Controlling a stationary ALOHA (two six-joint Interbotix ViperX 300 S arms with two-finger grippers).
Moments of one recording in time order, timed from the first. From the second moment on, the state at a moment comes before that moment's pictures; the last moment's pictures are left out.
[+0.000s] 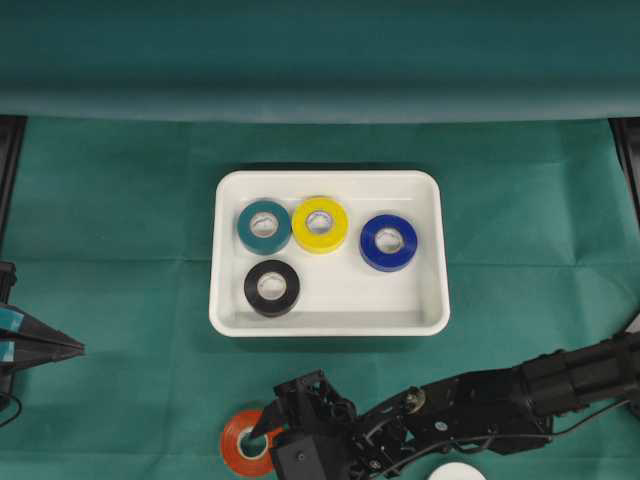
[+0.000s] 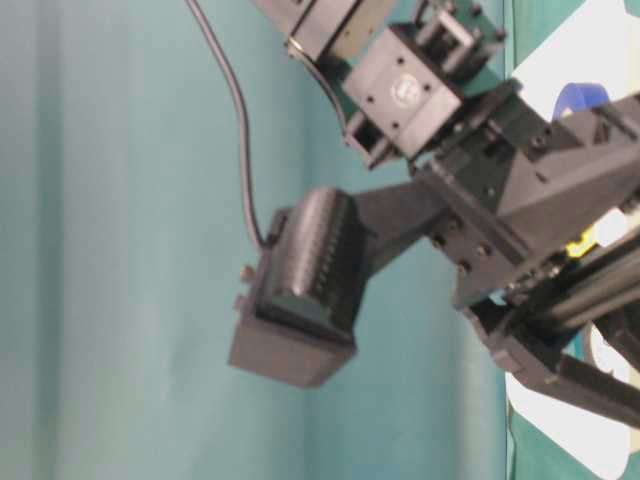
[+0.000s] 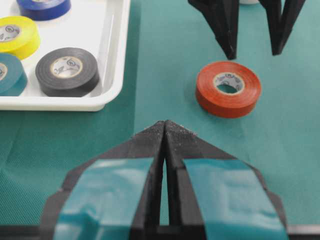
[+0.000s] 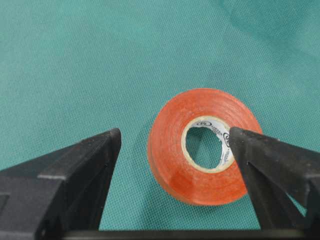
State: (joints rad) left arm 0.00 -1.37 1.48 -0.02 0.13 0.00; right arm 0.18 0.34 0.36 -0.80 -0.05 0.73
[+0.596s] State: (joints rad) left arm 0.00 -1.37 1.48 -0.02 0.13 0.00; right arm 0.18 0.43 0.31 -0.80 -0.04 0.73
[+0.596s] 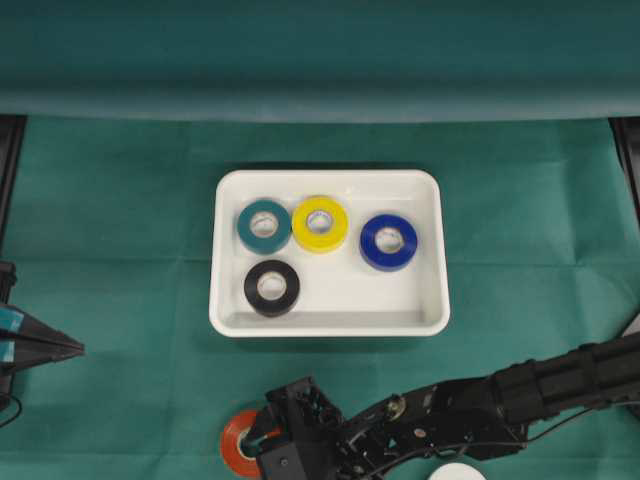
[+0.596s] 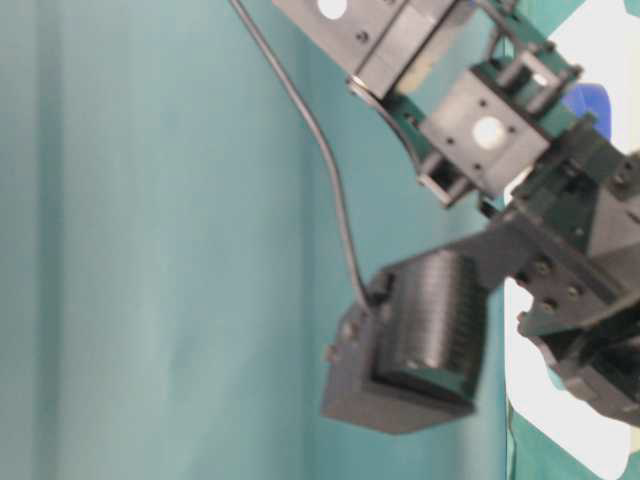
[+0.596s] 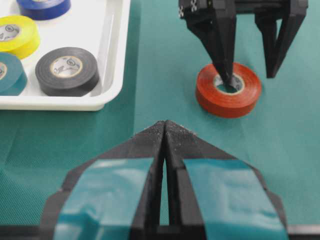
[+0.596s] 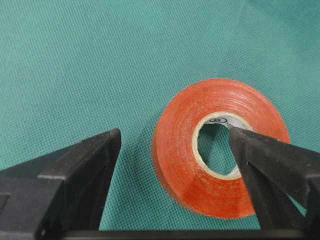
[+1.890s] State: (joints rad) left arm 0.00 -1.37 1.48 -0.02 0.13 0.00; right arm 0.18 0.42 0.30 -0.80 -0.02 0.73
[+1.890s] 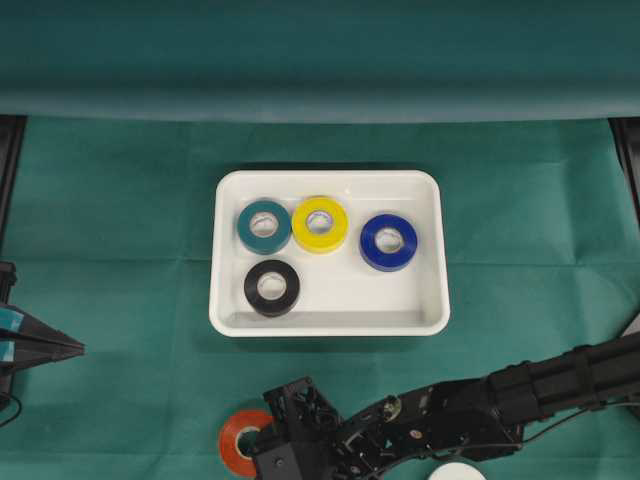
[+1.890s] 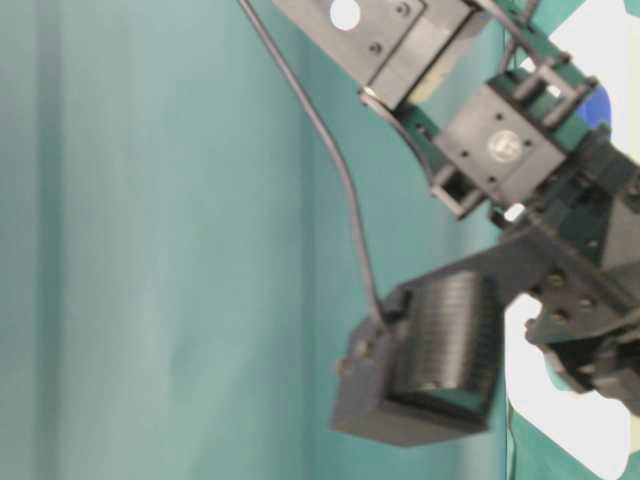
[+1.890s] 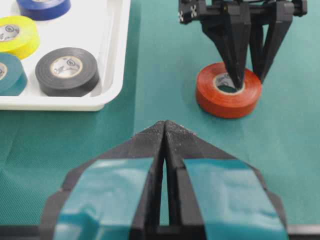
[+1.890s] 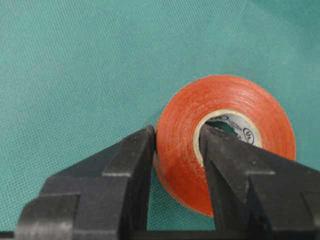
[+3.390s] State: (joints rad) left arm 0.00 -1.37 1.48 -0.02 0.13 0.00; right arm -0.05 0.31 0.30 -0.82 0.17 0.72
